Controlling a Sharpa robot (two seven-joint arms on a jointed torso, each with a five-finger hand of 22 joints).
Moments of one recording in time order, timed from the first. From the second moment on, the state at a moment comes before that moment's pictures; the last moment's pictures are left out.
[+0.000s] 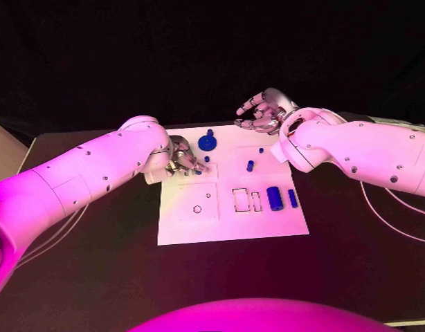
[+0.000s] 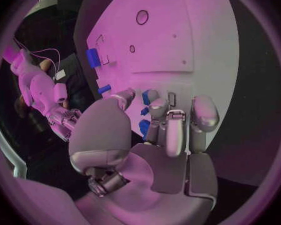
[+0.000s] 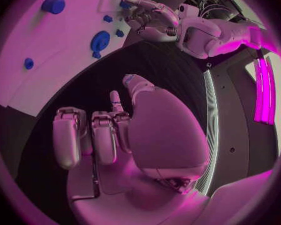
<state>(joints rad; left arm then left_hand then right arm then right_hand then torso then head) 1.22 -0.35 0.06 0.99 -1.07 0.31 -0.51 1.05 -0.20 0.38 0.29 0.06 0.82 0.05 0.82 0.86 1.23 -0.01 1.21 0.92 1.47 -0.06 1.54 1.31 0.12 1.27 0.05 1.35 1.09 1.31 -0.76 -0.08 1.44 -0.90 -0.57 -0.19 1.43 -0.20 0.27 0.28 0.44 0.90 0.16 0.20 0.25 1.47 0.08 1.52 1.31 1.47 0.00 1.56 1.31 0.05 1.47 0.09 1.44 1.31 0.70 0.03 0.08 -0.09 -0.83</state>
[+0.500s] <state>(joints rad) 1.21 -0.40 0.08 1.07 -1.07 0.30 -0.51 1.04 -0.19 0.34 0.29 0.05 0.81 0.06 0.81 0.86 1.21 -0.01 1.21 0.91 1.47 -0.06 1.54 1.31 0.12 1.27 0.05 1.34 1.07 1.30 -0.76 -0.08 1.44 -0.90 -0.57 -0.19 1.43 -0.20 0.27 0.28 0.44 0.90 0.16 0.20 0.25 1.47 0.08 1.52 1.31 1.47 0.00 1.56 1.31 0.05 1.47 0.09 1.44 1.31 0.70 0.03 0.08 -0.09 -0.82</state>
